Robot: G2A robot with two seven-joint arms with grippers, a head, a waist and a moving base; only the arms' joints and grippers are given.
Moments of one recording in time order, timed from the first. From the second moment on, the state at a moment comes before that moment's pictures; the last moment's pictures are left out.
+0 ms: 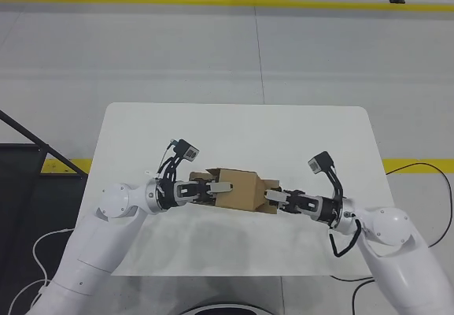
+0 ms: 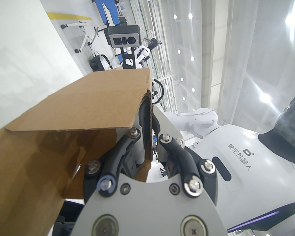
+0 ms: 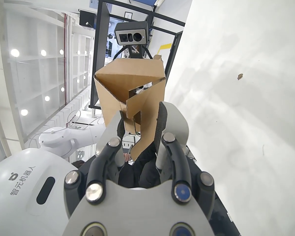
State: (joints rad) left arm 1.07 -1.14 -1.18 -1.50 -0.60 -0.39 -1.14; right arm -1.18 -1.00 1.26 -1.71 0.38 -0.20 0.98
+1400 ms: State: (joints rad) left arm 1.06 -1.14 -1.17 -1.49 -0.61 -0.40 -1.15; right arm -1.13 -1.02 1.18 -1.74 0.34 -0.18 0.95
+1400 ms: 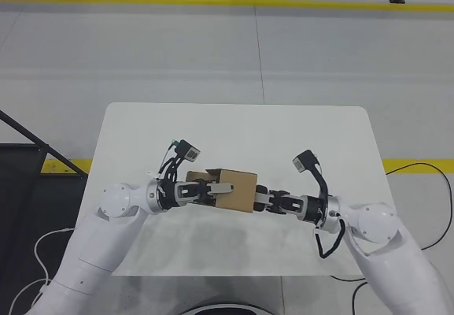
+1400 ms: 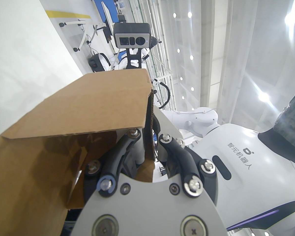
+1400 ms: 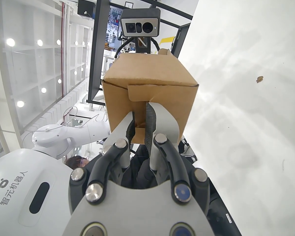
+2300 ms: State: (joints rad) left arm 1.06 -1.14 -1.17 -1.49 -0.61 -0.40 -1.15; right arm -1.10 -1.04 1.13 -1.73 0.33 -0.19 0.93
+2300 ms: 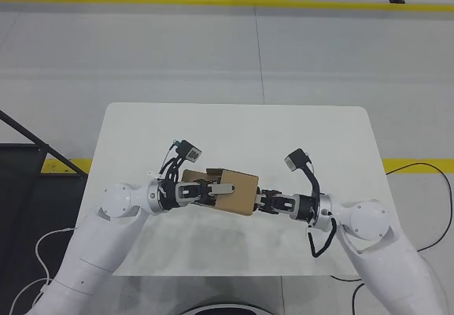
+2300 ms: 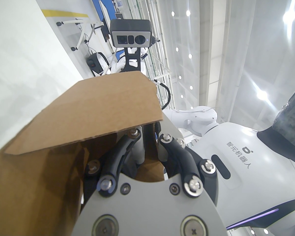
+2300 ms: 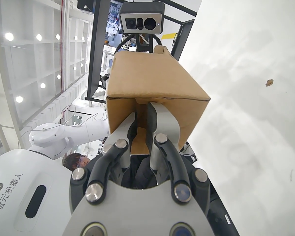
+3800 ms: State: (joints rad) left arm 1.06 -1.15 -1.18 -1.49 -0.63 -0.41 -1.15; right arm -1.19 -1.02 1.27 -1.68 0.49 -0.33 1.02
